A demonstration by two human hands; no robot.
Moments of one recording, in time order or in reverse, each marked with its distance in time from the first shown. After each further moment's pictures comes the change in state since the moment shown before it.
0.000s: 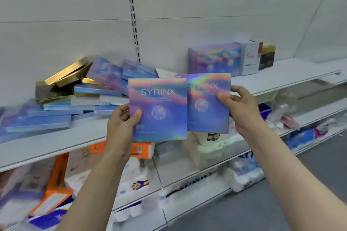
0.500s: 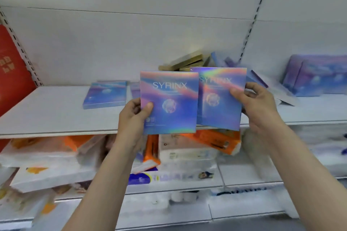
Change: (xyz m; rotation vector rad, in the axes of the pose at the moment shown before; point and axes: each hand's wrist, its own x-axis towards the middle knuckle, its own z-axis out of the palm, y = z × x) left_hand 0.005 0.087 -0.287 0.000 0.220 0.037; right_hand -0.092 -0.001 0.294 -0.072 -0.219 -0.002
